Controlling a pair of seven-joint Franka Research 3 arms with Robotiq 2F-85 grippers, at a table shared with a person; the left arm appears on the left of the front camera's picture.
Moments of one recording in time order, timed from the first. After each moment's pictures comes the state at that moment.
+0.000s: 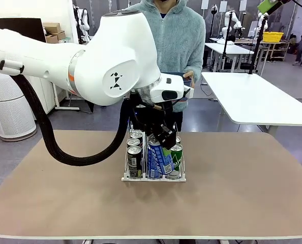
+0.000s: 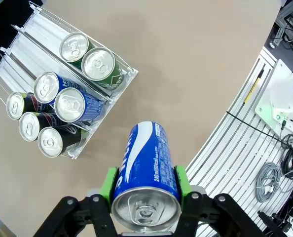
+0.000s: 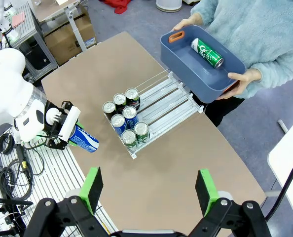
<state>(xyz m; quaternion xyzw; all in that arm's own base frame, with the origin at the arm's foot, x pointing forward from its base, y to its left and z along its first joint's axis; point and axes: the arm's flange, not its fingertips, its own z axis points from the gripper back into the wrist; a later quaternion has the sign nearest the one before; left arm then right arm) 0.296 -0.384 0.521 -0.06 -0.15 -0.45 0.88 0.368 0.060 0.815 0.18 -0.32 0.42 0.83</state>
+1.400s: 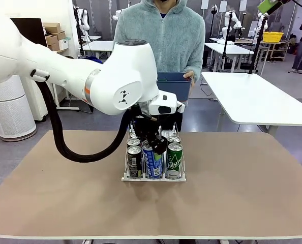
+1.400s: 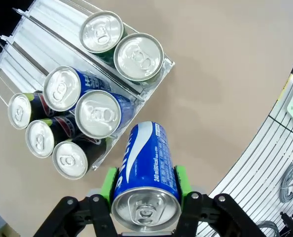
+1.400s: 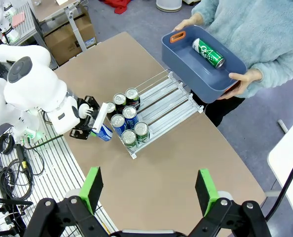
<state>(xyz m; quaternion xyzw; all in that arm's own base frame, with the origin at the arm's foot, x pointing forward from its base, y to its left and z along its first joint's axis) 0.362 -0.378 0.459 -0.02 -0.12 -0.45 0.88 0.368 0.060 0.815 0.18 -0.32 0.42 0.83</state>
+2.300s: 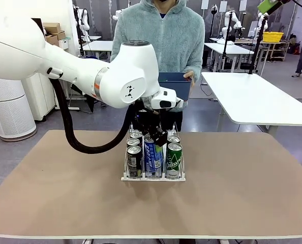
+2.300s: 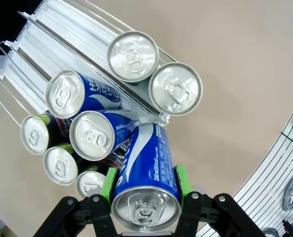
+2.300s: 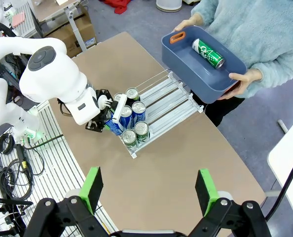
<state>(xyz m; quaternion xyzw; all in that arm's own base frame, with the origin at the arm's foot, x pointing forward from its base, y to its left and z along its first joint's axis) 0.415 -0.380 0.455 -0.02 -0.12 -0.44 0.89 0.368 0.060 0.815 0.18 -0.32 0.42 0.83</state>
